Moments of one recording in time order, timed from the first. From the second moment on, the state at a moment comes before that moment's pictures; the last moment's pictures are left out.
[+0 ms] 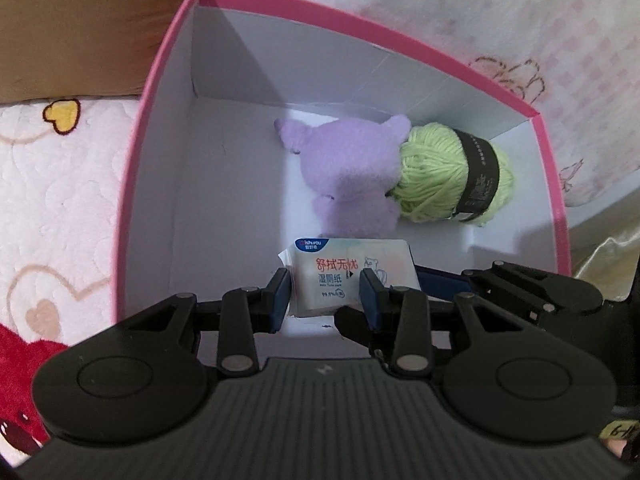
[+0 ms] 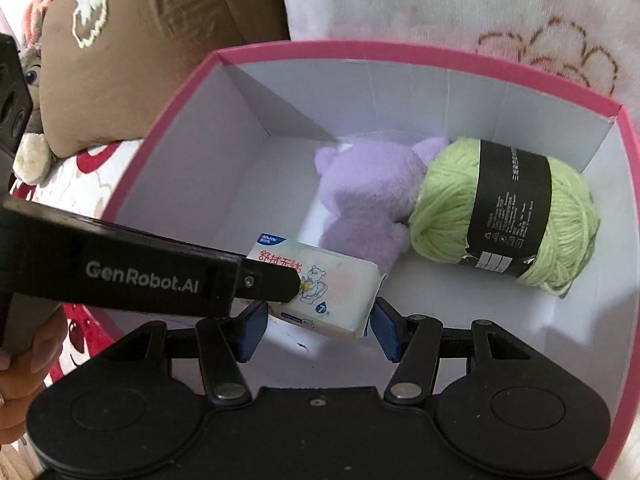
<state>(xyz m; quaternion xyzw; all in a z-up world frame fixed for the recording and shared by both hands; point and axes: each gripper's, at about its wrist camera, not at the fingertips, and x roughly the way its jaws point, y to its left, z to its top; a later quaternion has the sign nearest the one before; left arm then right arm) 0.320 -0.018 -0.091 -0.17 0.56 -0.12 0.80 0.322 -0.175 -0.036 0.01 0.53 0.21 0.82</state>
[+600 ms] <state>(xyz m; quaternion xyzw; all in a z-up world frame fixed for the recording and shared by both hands) 0.320 -0.025 -0.095 -0.20 0.55 -0.11 0.80 0.303 -0.174 -0.038 -0.04 0.52 0.17 0.84</state>
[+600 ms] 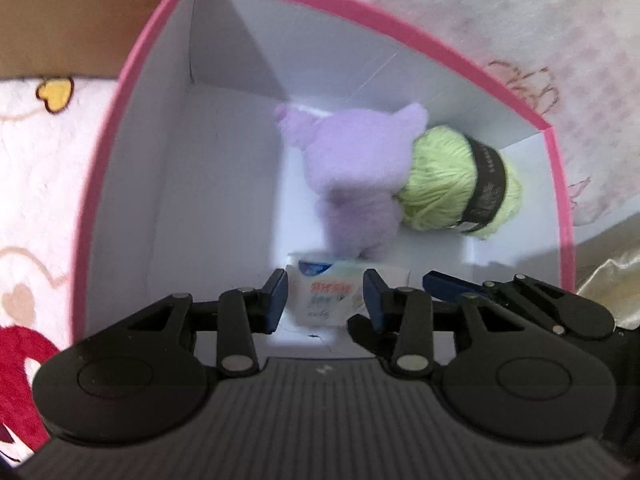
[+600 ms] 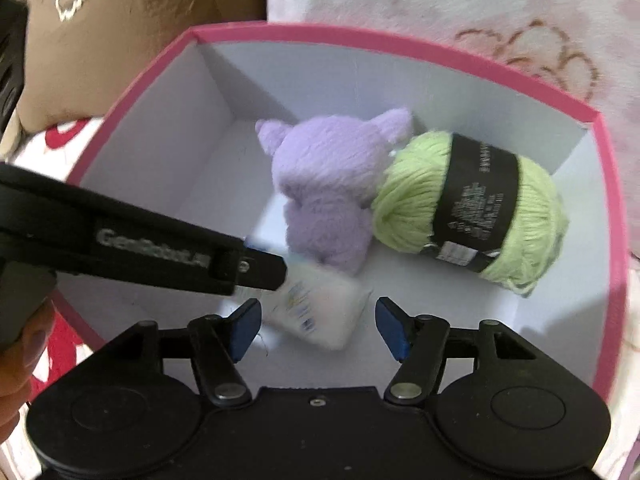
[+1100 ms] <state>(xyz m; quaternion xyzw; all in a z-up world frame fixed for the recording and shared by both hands) 0.265 -0.023 0.003 -0.13 0.51 -0.16 0.83 0.224 -0.210 0.062 0.00 0.42 0.18 0.89</state>
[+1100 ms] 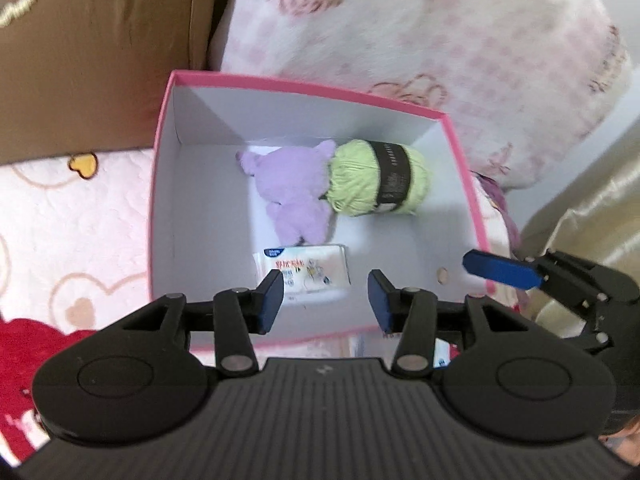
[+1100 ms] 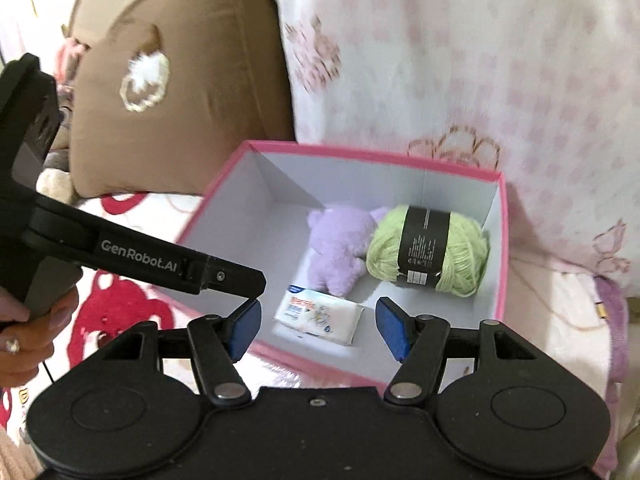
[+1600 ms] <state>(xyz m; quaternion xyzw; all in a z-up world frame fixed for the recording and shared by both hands) 0.160 -0.021 0.091 -0.02 0.51 -0.20 0.84 0.117 -0.206 0.130 -0.06 0.37 0.20 0.91</state>
